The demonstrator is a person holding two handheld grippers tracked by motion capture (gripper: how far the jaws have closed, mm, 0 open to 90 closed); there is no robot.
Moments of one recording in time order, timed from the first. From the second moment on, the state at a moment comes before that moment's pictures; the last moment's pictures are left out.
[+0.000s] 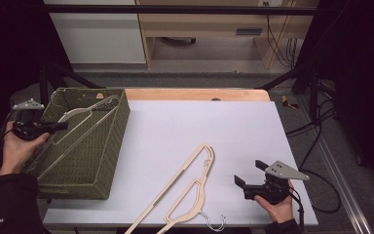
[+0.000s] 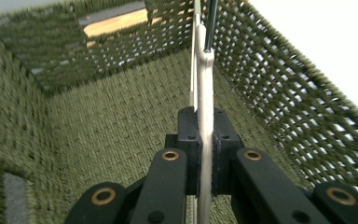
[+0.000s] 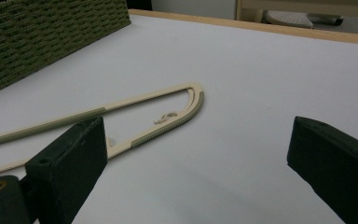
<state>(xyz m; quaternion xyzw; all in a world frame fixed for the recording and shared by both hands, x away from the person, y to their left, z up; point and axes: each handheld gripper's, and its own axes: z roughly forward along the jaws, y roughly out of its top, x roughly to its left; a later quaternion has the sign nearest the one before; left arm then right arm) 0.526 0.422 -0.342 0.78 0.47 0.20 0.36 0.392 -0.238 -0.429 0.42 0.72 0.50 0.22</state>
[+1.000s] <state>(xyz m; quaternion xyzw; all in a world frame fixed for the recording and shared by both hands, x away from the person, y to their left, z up) 0.535 0.439 -0.385 0.74 0.57 0.25 0.25 0.392 -0.237 -0.429 0.42 0.73 0.50 0.22</state>
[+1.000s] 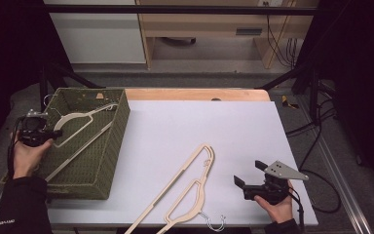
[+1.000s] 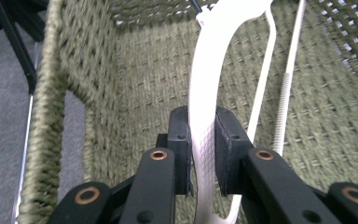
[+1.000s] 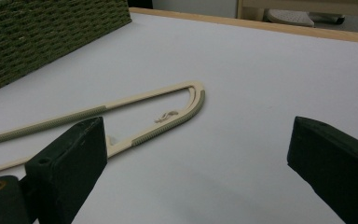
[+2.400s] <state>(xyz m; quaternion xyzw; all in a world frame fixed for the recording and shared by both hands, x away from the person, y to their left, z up) 0.453 0.356 -0.339 0.73 0.43 0.28 0.44 0.384 -0.229 -0.417 0.40 0.72 0.52 0.21</state>
